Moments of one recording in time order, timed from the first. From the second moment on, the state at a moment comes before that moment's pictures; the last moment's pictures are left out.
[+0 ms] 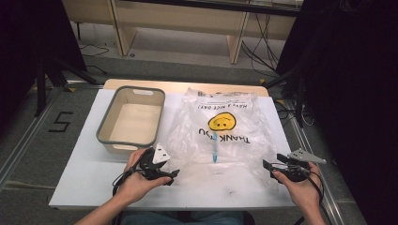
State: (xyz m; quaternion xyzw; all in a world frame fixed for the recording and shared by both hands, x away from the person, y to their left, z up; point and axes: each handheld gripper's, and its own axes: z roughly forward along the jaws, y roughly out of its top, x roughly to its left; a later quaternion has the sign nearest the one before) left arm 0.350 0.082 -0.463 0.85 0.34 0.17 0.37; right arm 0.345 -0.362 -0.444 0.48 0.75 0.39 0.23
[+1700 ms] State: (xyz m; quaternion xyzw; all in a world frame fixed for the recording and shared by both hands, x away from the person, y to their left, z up) left arm 0.340 0.065 -0.482 0.87 0.37 0.11 0.30; right arm 0.330 -0.358 -0.463 0.49 0.80 0.30 0.16
